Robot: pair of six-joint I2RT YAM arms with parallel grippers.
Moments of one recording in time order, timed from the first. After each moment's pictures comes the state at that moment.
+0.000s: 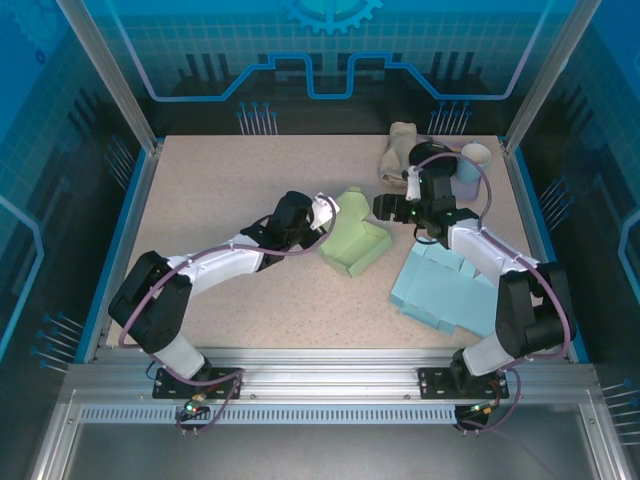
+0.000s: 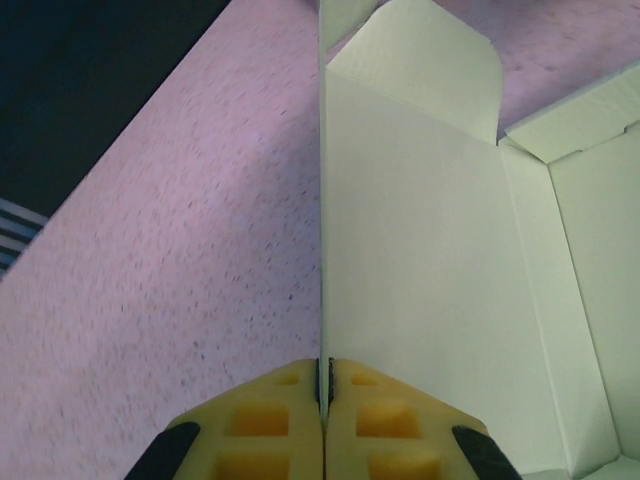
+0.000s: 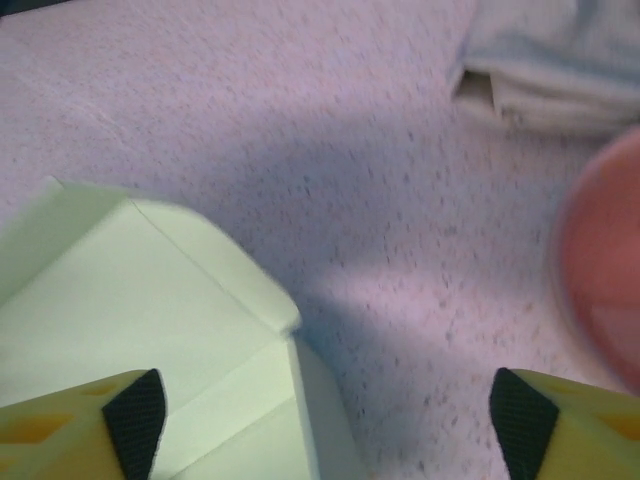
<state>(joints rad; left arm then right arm) -0.61 1.62 1.00 0.00 -0.15 0.45 0.23 1.52 0.99 -0.16 -0.22 0.24</state>
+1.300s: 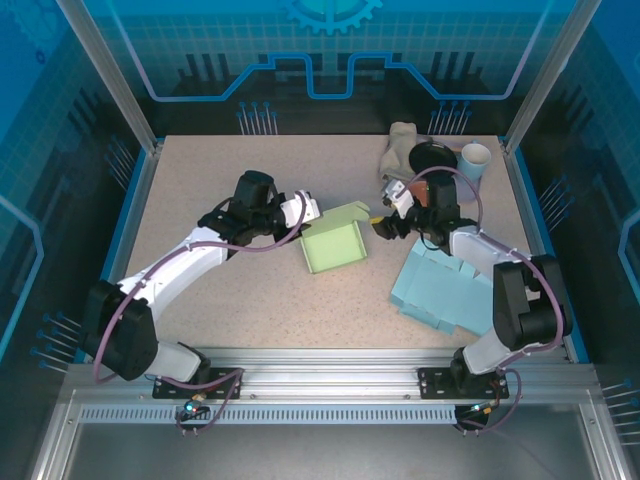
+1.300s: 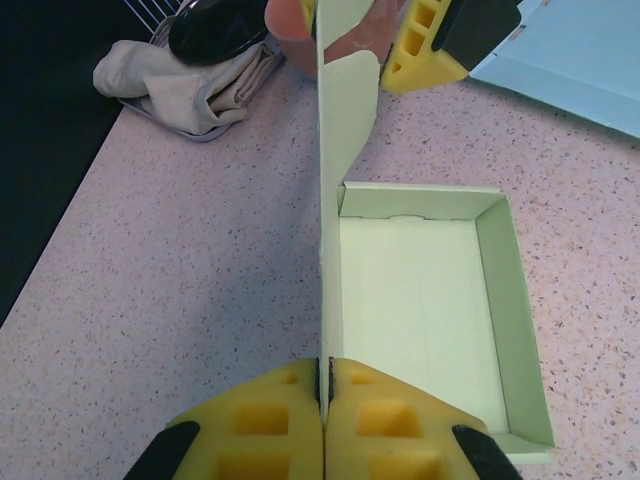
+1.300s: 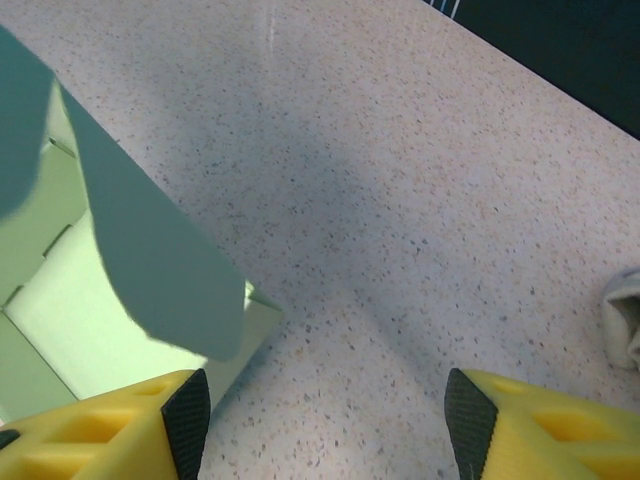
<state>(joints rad) -0.43 1.42 1.06 -0.30 0.39 0.73 0.17 1.56 0.87 0.04 -0.59 -0.50</state>
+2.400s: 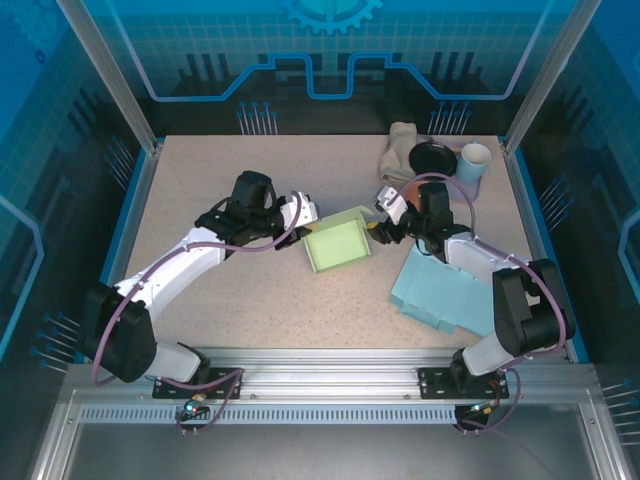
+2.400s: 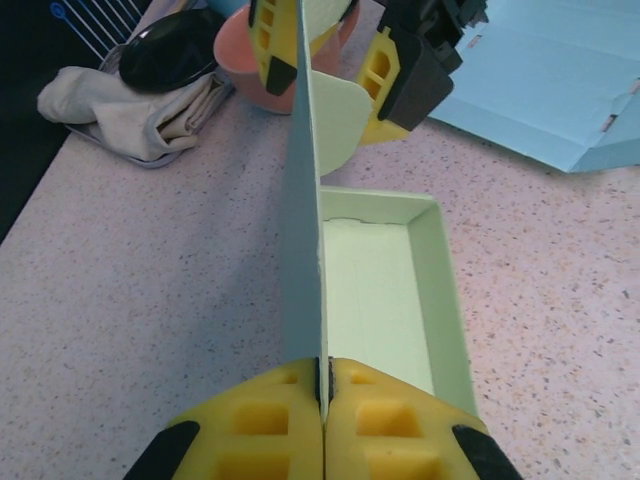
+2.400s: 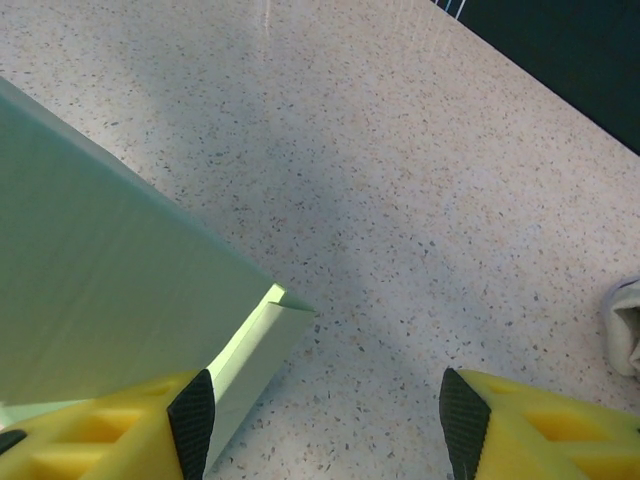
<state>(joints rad) -0.43 1.41 1.06 -0.35 0.52 0.72 0.24 1.52 0.83 0.09 -0.51 -0.52</state>
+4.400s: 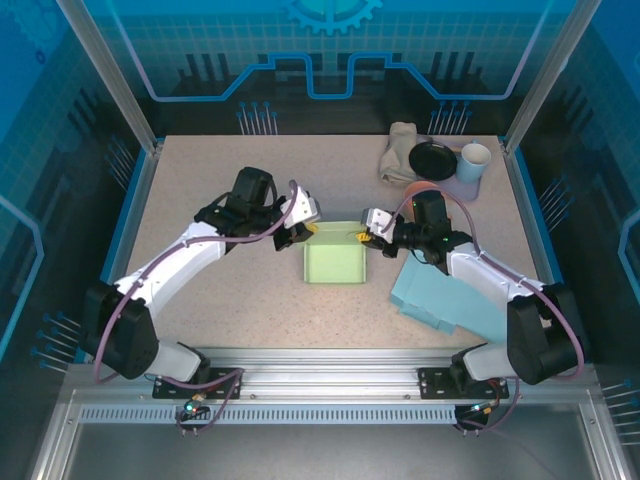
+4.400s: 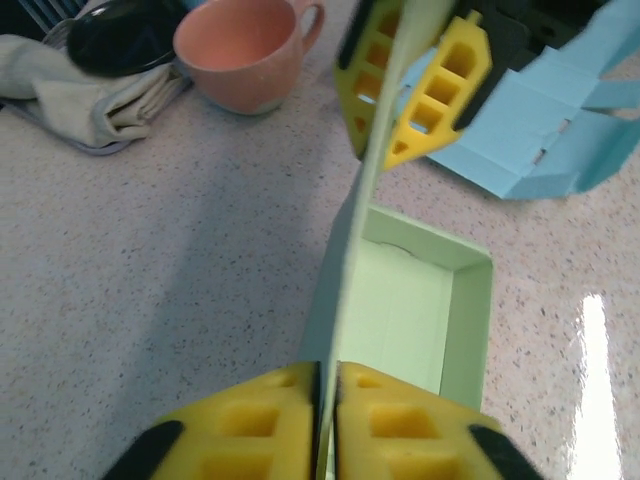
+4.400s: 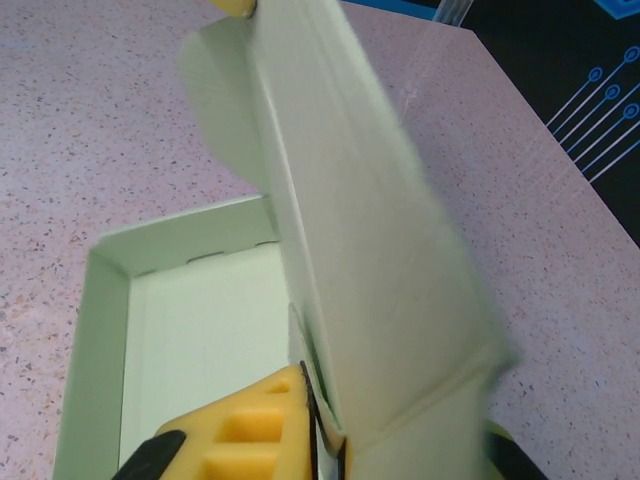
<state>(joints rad) -0.42 1.42 1.12 -0.42 0.57 0.60 0.33 1.38 0.79 -0.04 -0.70 -0.79</state>
